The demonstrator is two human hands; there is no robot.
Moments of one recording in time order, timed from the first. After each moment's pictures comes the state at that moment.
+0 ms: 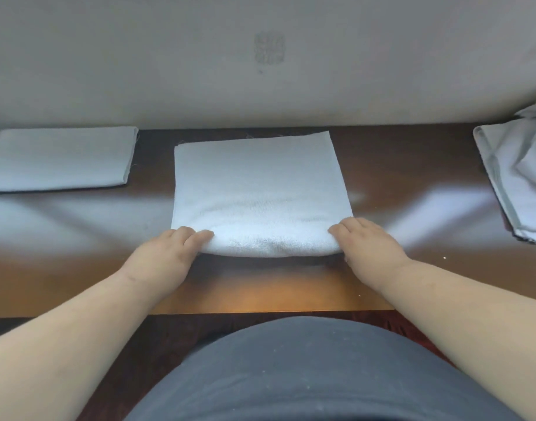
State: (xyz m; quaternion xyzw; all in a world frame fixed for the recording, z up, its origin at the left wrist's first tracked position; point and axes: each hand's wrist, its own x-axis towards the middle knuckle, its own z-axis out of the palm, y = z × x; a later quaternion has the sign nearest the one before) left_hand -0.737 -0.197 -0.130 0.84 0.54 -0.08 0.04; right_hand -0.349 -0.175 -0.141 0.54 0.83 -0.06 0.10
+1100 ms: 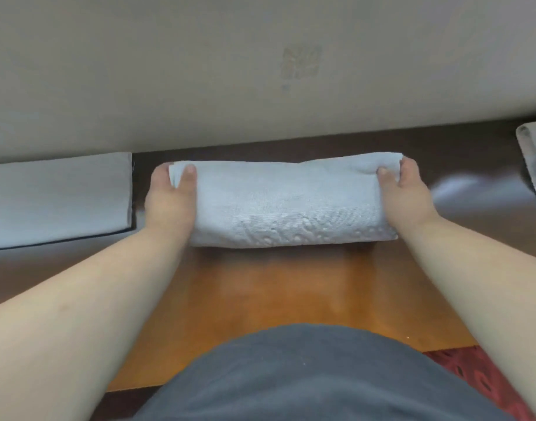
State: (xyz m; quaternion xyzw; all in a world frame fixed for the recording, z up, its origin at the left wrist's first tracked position) left_hand -0.745 -0.003 -0.108 0.40 0.79 0.32 0.32; right_hand -0.383 -0.022 -0.124 0.81 0.42 -0.32 -0.27
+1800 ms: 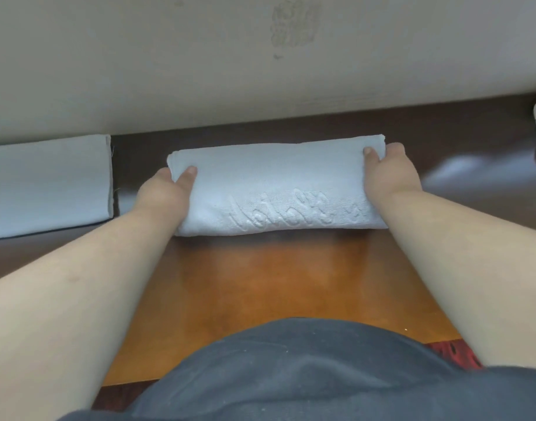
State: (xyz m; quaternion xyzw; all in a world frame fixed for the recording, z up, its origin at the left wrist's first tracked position) left_hand -0.762 0.023 -0.154 0.47 0.84 0.03 0.29; right_hand -0.392 0.011 -0.152 0.87 0.39 -0.27 -0.14
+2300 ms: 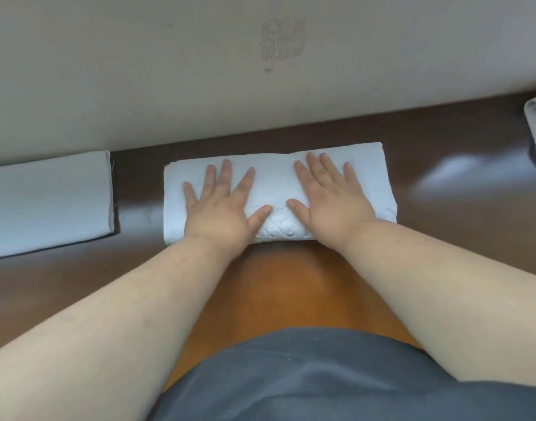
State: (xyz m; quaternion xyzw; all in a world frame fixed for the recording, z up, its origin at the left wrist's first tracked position) left_hand -0.679 -0.012 -0.147 0.77 0.62 -0.10 0.11; right_hand -0.465 -0.021 -0.145 0.64 0.76 -0.13 0.06
